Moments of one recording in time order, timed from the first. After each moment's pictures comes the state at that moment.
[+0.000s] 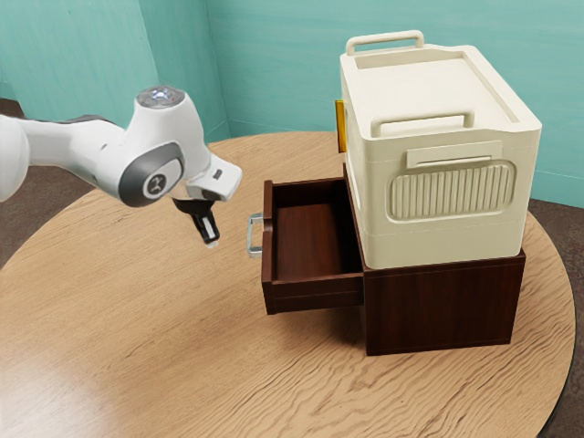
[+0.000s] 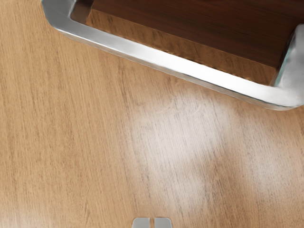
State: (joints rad) arm -0.47 0.02 0.40 -2.13 0.15 2.34 0.50
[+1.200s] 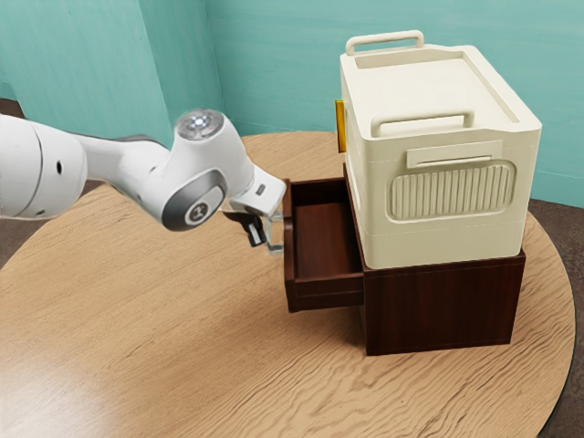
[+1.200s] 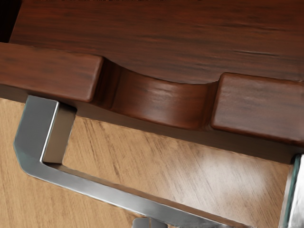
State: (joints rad) arm -0.53 0.17 0.39 -2.07 0.16 2.61 0.52
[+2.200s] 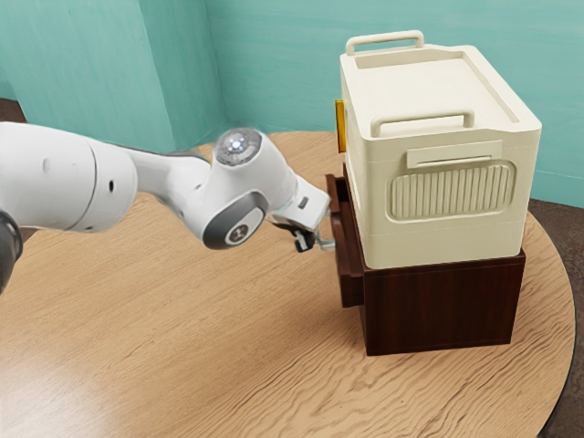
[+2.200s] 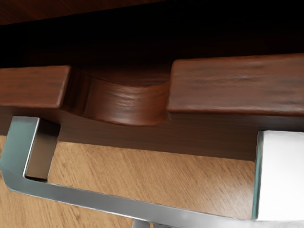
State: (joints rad) arm -0.54 0.31 0.30 -1.98 0.15 2.80 0.52
